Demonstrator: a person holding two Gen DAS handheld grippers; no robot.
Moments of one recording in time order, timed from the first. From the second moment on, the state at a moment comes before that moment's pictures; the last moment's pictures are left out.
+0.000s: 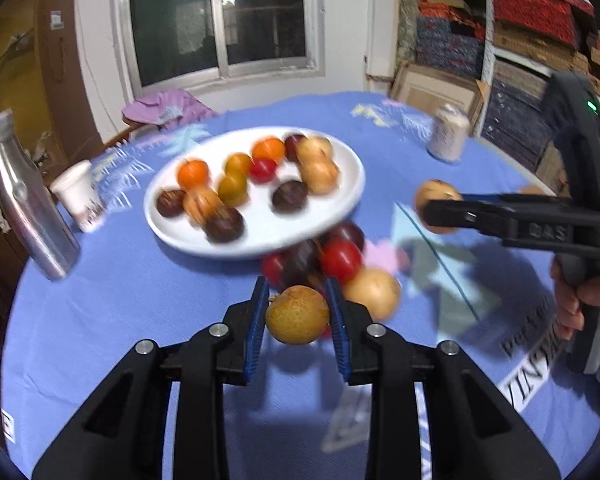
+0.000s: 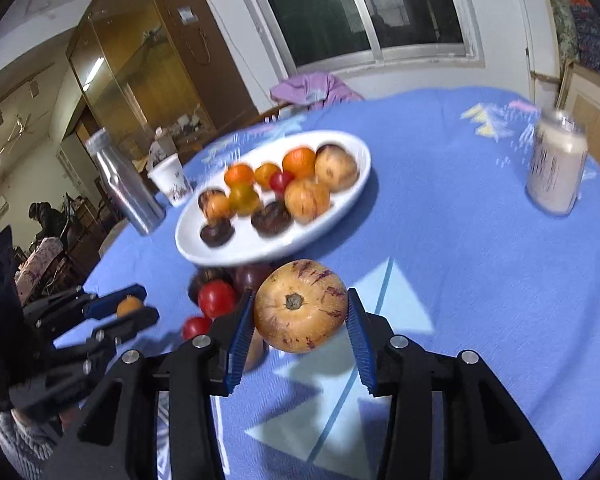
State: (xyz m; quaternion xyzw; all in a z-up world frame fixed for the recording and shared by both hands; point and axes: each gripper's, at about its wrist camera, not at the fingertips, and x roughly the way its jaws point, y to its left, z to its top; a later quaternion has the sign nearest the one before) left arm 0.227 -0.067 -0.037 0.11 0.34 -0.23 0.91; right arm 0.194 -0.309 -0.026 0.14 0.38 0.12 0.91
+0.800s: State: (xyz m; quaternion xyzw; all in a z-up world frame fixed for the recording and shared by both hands) left arm 0.354 -0.048 -0.039 0.04 0.35 -0.16 0.92; right arm 0.305 -0.270 -0.013 0.12 0.38 0.12 0.91
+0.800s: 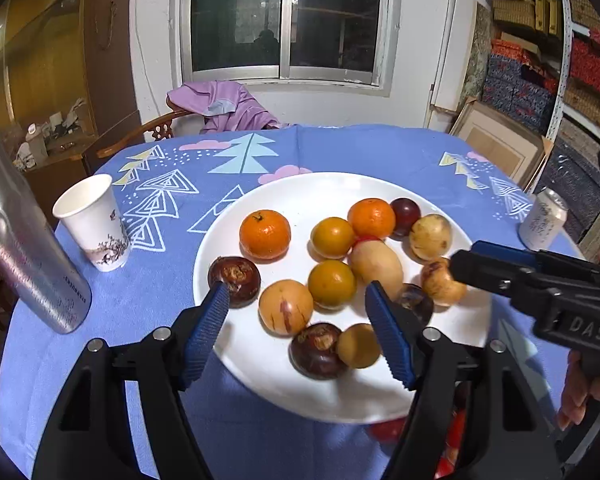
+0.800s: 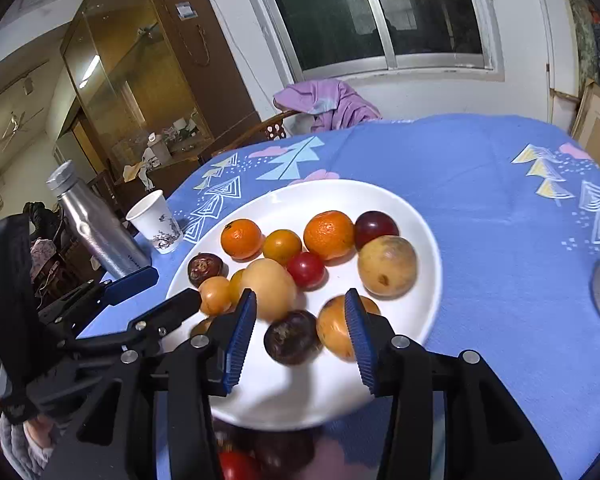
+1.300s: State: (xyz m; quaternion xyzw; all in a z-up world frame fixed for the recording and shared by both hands) left arm 0.231 -0.056 -0.070 0.10 0.36 -0.18 0.91; right arm 0.175 -0.284 -0.040 0.13 0.39 0.14 0.90
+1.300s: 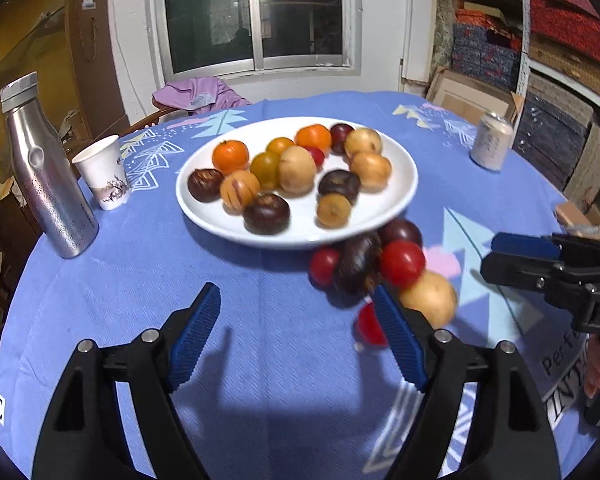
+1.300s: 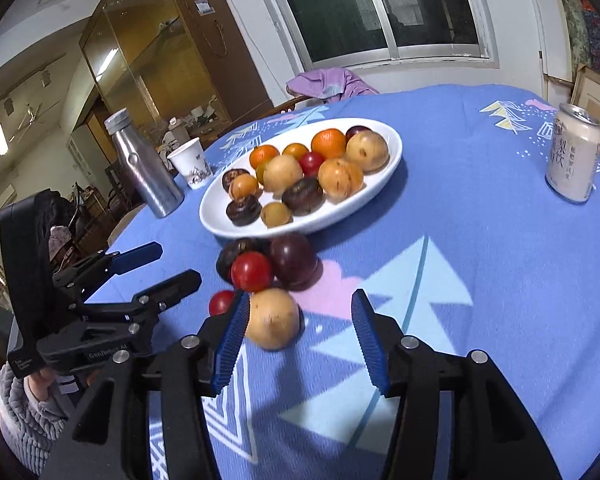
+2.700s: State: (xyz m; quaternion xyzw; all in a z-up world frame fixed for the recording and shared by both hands) left arm 0.243 -0.048 -0.071 0.10 0.39 -0.22 0.89; right arm 0.185 -0.241 -0.056 0.05 0.43 0.18 0.88
